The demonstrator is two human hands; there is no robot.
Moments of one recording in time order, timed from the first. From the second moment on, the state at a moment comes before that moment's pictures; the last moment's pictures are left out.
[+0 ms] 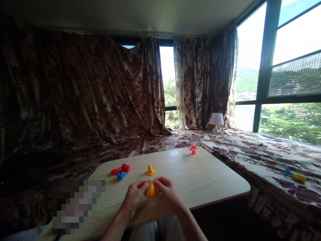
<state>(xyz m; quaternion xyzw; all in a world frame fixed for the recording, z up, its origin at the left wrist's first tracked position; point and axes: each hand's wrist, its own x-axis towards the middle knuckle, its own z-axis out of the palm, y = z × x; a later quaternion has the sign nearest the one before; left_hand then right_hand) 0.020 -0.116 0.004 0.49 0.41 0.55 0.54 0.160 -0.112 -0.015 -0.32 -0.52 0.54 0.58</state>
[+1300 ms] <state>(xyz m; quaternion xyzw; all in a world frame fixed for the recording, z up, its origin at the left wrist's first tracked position) 0.027 -0.110 -0.002 0.47 0.42 0.57 0.52 0.158 -0.111 -0.019 -0.30 -0.50 0.56 0.58</state>
